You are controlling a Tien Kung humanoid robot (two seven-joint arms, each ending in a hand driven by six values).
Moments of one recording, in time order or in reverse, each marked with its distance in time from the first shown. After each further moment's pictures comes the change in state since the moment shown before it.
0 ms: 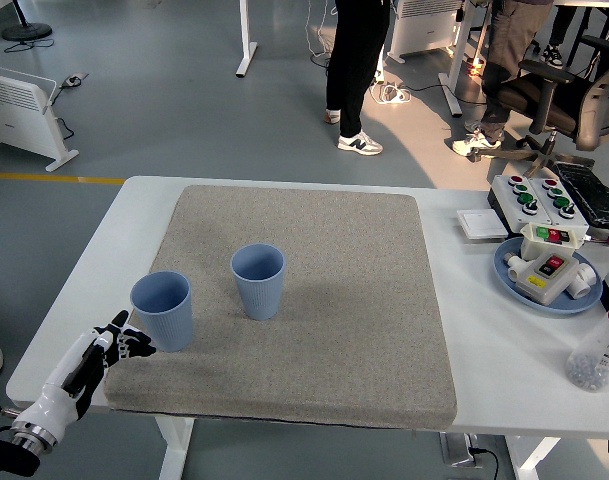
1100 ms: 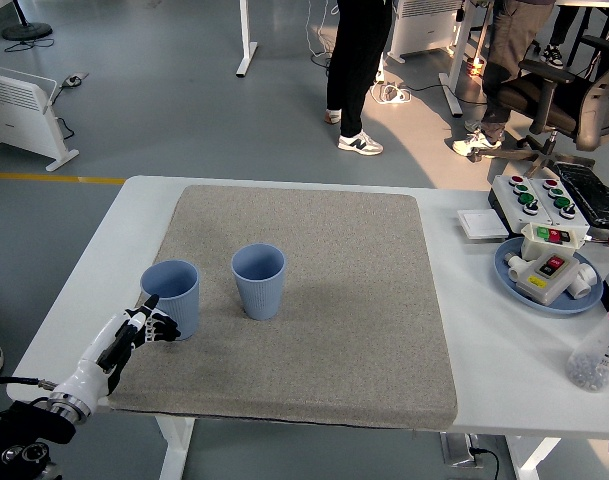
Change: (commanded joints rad) left arm -0.178 -0.028 0.102 0.184 -0.028 0.028 -0.026; right arm 0.014 0.006 -0.035 0.000 0.045 -0.003 0.007
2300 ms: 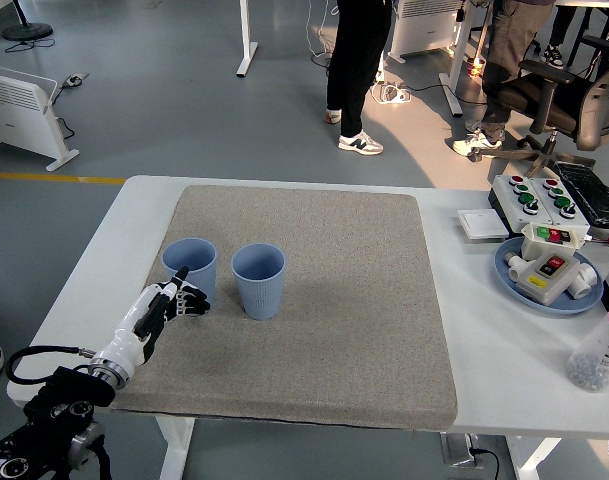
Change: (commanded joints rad) left arm -0.232 -0.047 0.175 0.217 -0.148 0.037 -0.050; right arm 0.007 0.001 0.014 0.004 -0.027 0.001 -0.009
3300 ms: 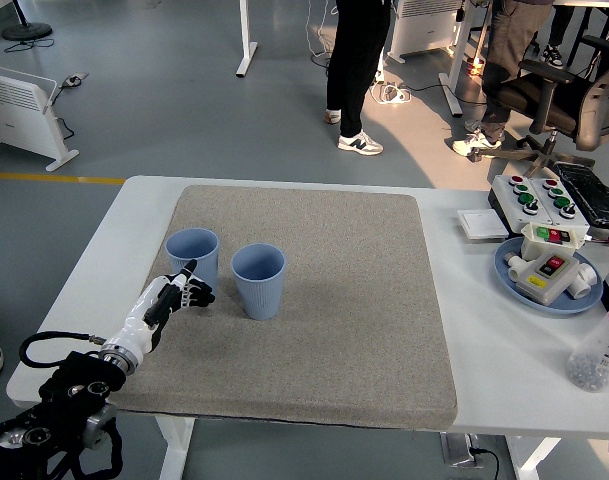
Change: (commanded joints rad) left arm -0.133 -0.006 0.134 0.161 -0.096 0.037 -0.046; right arm 0.004 0.002 -0.015 0.005 -0.027 0.004 0.003
